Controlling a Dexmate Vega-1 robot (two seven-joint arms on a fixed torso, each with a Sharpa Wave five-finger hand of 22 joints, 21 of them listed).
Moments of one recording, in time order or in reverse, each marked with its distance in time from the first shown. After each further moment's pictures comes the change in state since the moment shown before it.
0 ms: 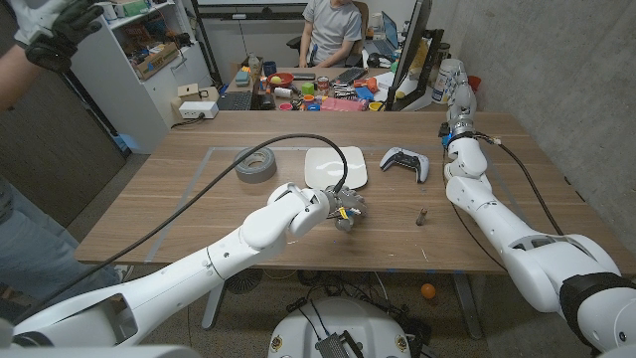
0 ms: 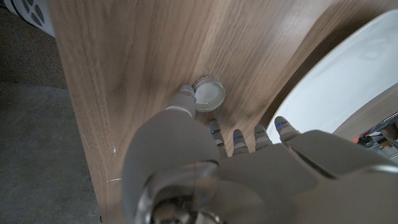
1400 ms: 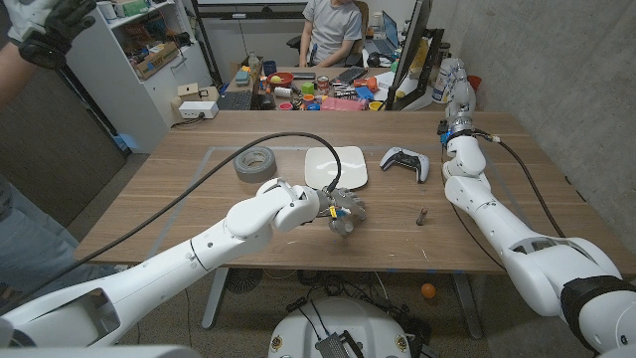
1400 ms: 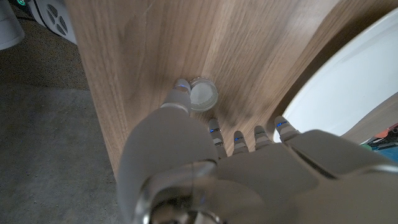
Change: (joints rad) left arm -0.011 0.068 -0.051 -0.021 -0.142 -0.118 0.080; left_hand -0.035 -0.002 0.007 0.001 0.007 -0.051 -0.005 -0.105 0.226 -0.057 0.009 -0.054 0.003 -0.012 0.018 -0.027 0.000 0.000 0.000 -0.008 0.000; right arm -0.016 -0.003 -0.003 -0.046 -0.021 0.014 -0.022; right_hand 0.009 0.009 0.012 -0.004 0.000 0.000 0.000 0.000 0.000 0.004 -0.004 0.008 0.000 -0.002 -0.002 0.000 0.000 0.011 -0.011 0.000 0.000
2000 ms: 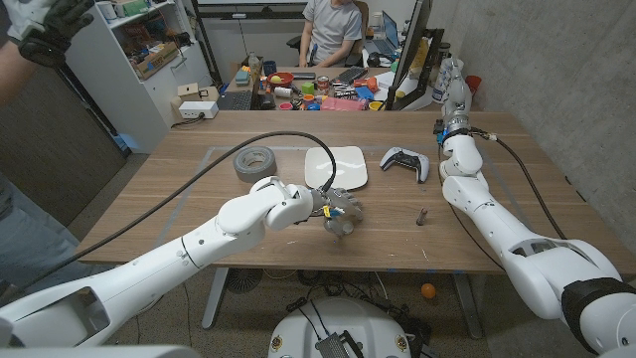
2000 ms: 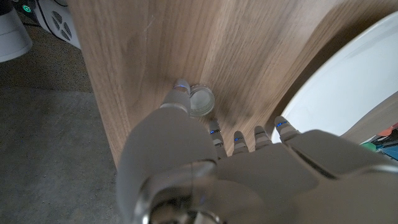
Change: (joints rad) left arm 0.005 0.040 -0.025 -0.010 -0.034 -0.037 0.029; left_hand -0.012 -0.004 0.000 0.000 0.000 -0.009 -0.002 -0.004 -0.012 0.000 0.000 -0.008 0.000 0.000 0.000 0.000 0.000 0.000 0.000 0.000 0.000; right arm -0.006 0.000 -0.015 -0.026 -0.031 -0.006 -0.020; right_hand 0.013 0.005 0.008 0.000 -0.004 0.004 0.004 0.000 0.000 0.000 0.000 0.000 0.000 0.000 0.000 0.000 0.000 0.000 0.000 0.000 0.000
